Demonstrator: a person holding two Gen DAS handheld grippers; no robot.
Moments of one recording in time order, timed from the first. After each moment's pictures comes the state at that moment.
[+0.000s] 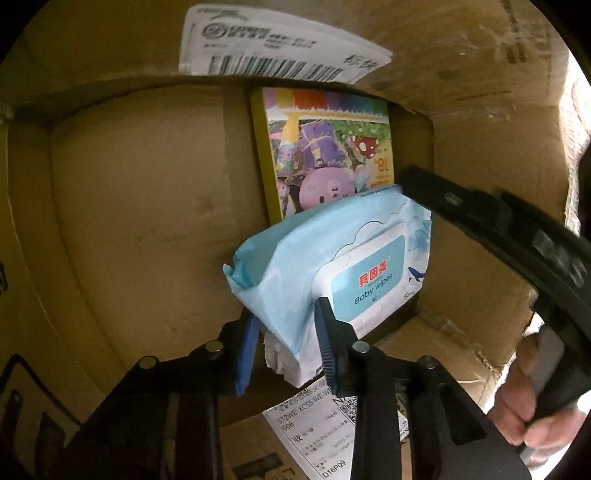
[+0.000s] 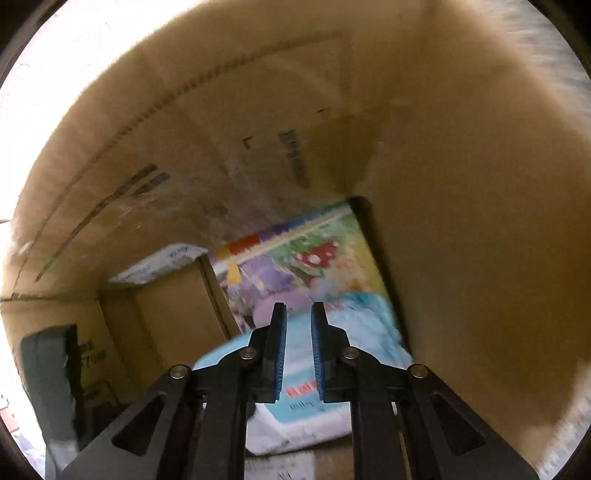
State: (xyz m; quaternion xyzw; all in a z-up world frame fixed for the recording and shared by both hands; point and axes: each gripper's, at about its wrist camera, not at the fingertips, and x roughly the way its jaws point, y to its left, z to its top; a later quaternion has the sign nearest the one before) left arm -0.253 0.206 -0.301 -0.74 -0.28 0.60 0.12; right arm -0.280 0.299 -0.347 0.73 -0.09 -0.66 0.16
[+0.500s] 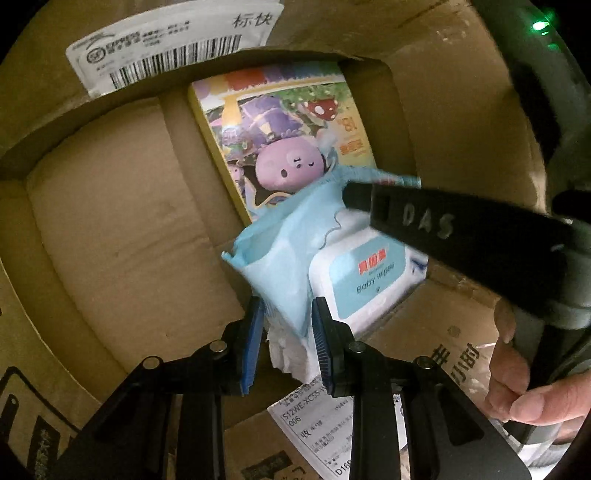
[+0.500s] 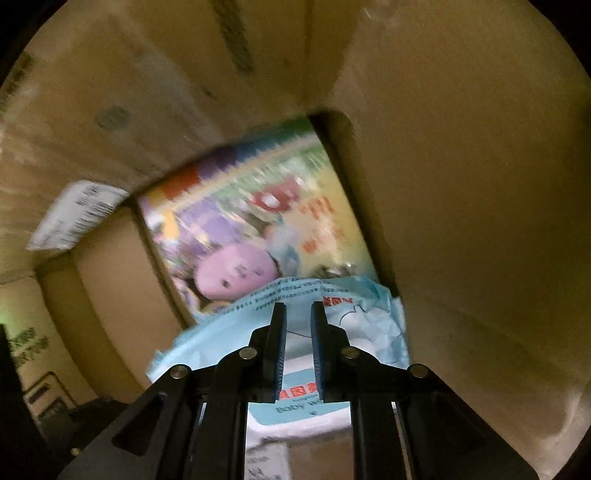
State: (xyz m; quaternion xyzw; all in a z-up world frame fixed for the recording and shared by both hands) left arm -0.251 0.237 -0.287 -0.75 -0.18 0.61 0.18; right arm -0.263 0.297 -0.383 0.80 -0.01 -0.59 0.10
